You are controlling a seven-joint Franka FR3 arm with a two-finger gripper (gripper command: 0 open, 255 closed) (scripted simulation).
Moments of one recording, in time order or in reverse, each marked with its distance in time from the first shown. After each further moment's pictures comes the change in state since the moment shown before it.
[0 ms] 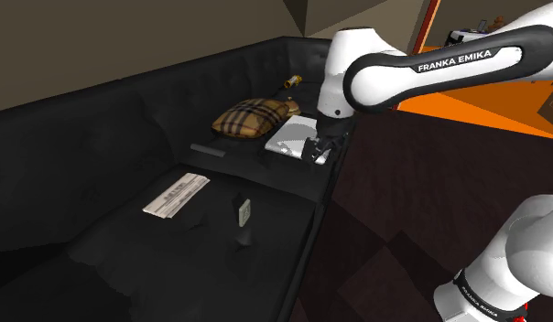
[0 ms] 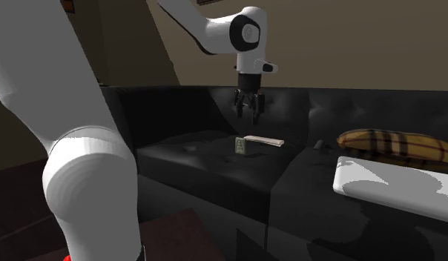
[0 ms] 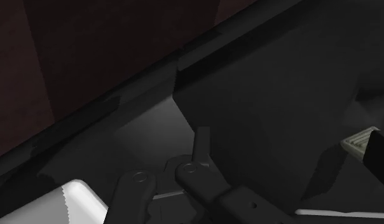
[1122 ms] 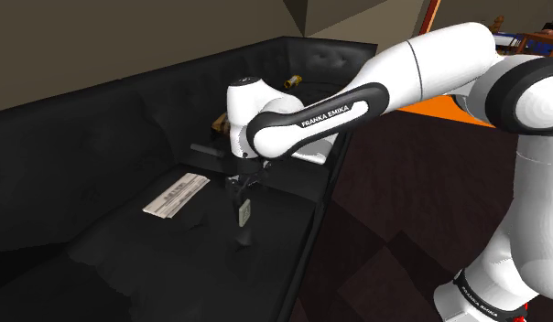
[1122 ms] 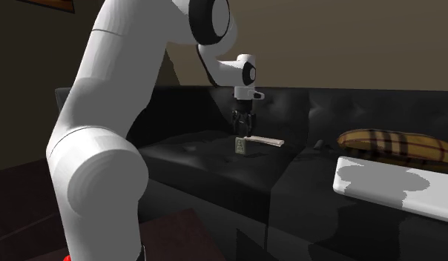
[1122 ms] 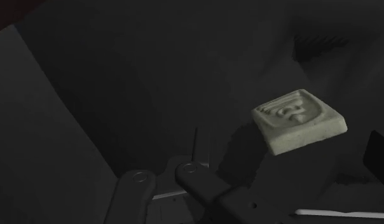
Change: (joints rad) arm 0.167 0.671 0.110 0.548 -0.285 0.035 0.307
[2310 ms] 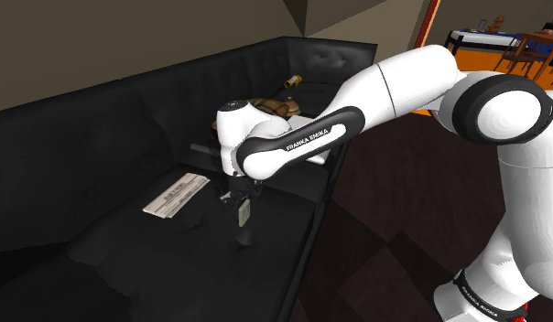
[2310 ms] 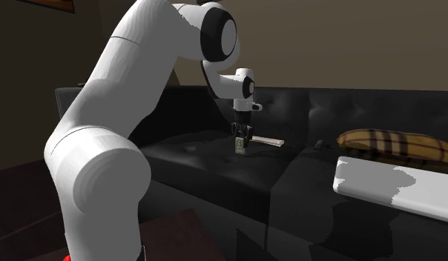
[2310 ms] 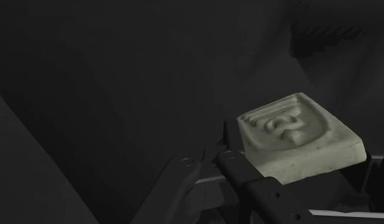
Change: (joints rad) arm 0.045 0.132 -0.016 0.061 -0.051 0.057 0.036
